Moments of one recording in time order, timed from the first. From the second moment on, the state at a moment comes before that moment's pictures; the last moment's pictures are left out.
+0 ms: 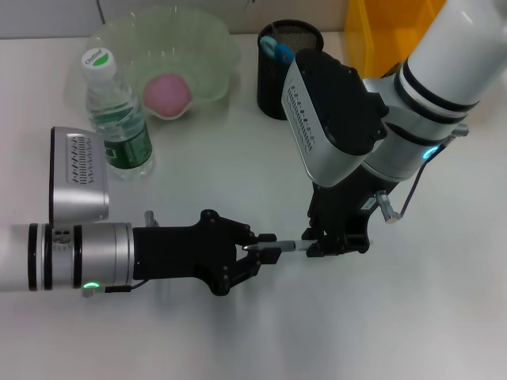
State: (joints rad) left arm -0.59 -2.08 1.03 0.26 1.78 1.42 -1.00; right arm 0.91 2.09 -1.57 -1.03 -2.41 -1.61 1.89
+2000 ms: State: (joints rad) left arm -0.59 -2.08 1.04 0.27 1.77 1.41 -1.01; right arm 0.89 2.09 -1.59 -1.09 -2.40 -1.63 1.92
